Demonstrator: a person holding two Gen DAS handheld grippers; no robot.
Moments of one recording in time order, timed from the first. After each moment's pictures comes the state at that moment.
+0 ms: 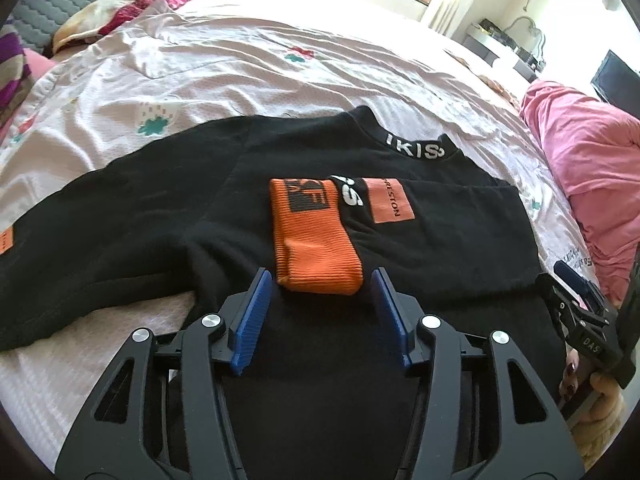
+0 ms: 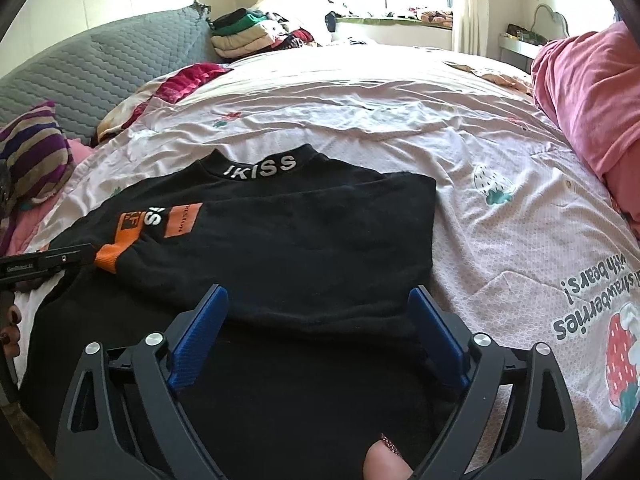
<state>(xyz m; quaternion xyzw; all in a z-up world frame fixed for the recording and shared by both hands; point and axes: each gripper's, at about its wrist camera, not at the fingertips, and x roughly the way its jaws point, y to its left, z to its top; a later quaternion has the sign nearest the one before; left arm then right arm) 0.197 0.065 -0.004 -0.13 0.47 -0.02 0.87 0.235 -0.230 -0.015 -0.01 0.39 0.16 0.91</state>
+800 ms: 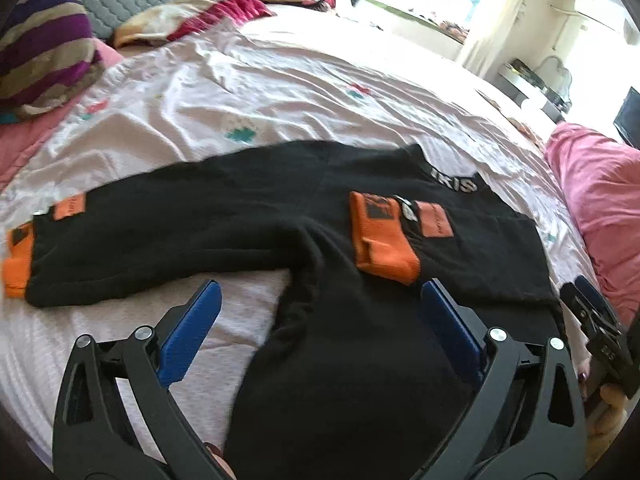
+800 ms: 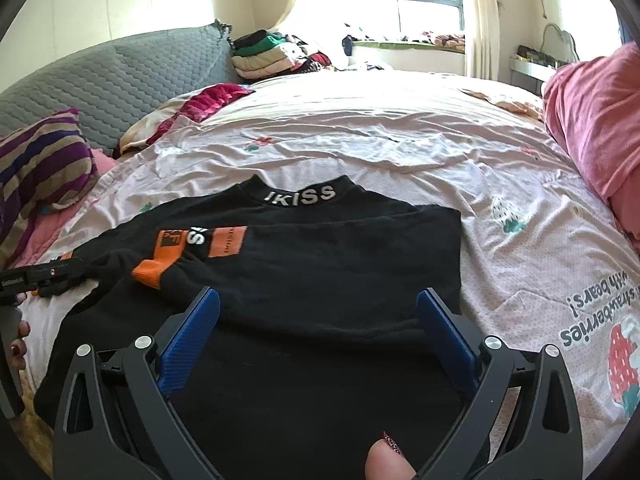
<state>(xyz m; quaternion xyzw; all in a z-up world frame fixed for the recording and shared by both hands) 0.145 0.106 0.015 -0.15 0.42 0.06 0.89 0.209 -0.202 0.011 -0.01 0.34 0.19 0.92</state>
